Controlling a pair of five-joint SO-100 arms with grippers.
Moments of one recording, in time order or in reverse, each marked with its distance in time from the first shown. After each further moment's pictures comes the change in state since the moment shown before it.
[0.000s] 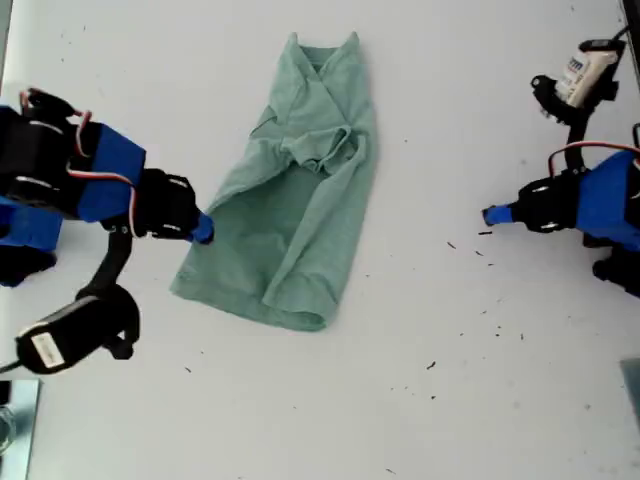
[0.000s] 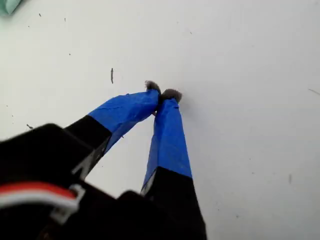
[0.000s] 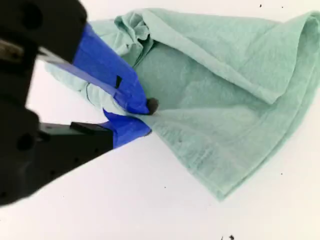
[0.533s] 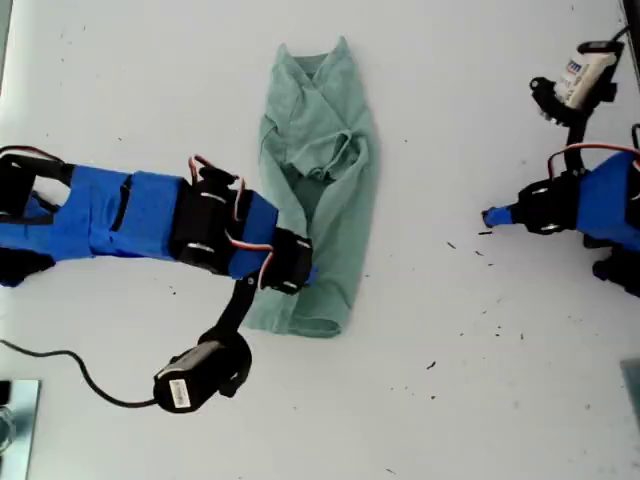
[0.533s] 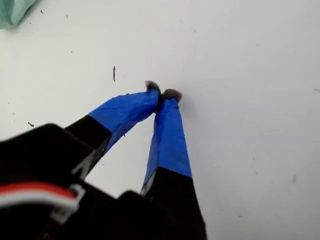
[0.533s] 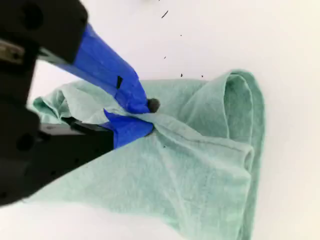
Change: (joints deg) arm 0 4.4 -49.5 -53.6 0.5 7.6; arm 1 -0.9 0.0 0.0 0.0 0.4
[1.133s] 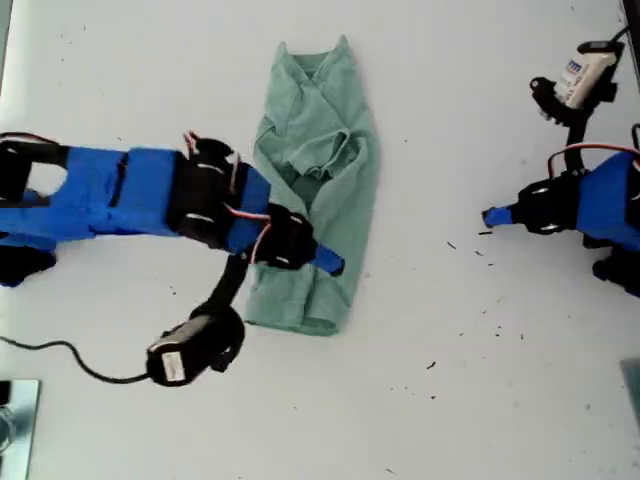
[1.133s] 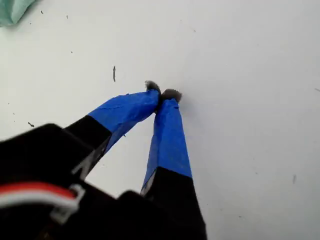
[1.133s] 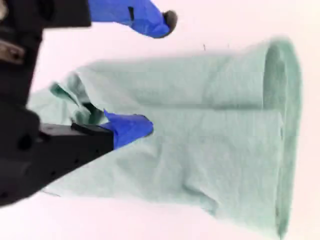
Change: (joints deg) arm 0 -4.0 5.1 1.4 6.6 2.7; arm 1 0.0 0.0 0.0 0.0 0.2
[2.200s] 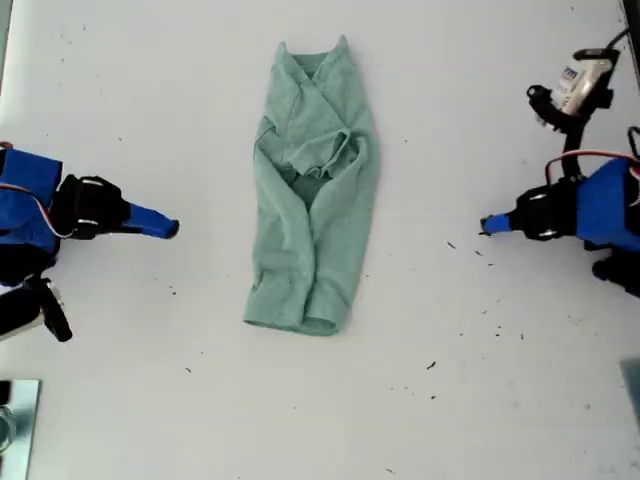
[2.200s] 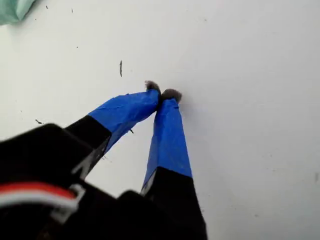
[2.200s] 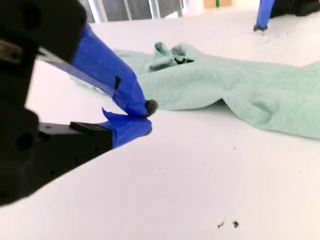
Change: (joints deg) arm 0 -3.4 120.3 123.4 -27.8 -11.4; arm 1 -4.1 -5.4 -2.3 -2.0 5.5
